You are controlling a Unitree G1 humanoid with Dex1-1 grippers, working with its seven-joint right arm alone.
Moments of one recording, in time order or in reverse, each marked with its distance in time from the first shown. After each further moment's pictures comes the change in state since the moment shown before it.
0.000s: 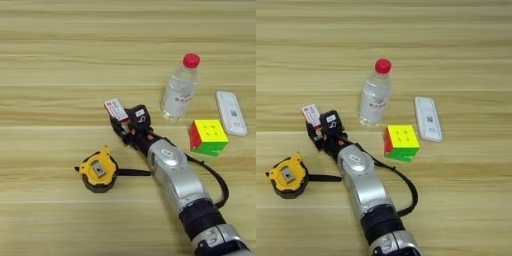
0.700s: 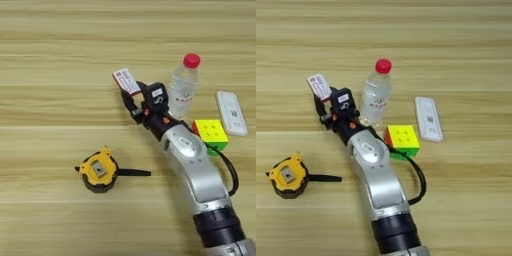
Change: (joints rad) arm 0.113 -0.051 -0.027 -0.562 -0.003 0.213 -0.025
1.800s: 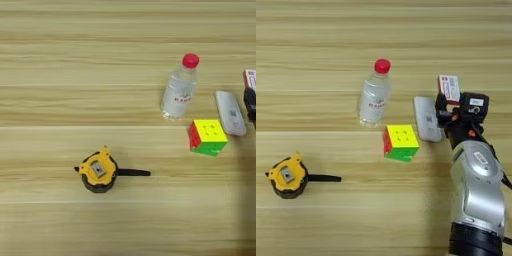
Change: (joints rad) arm 0.017 -0.231 -0.565 0.153 0.150 0.010 -0.075
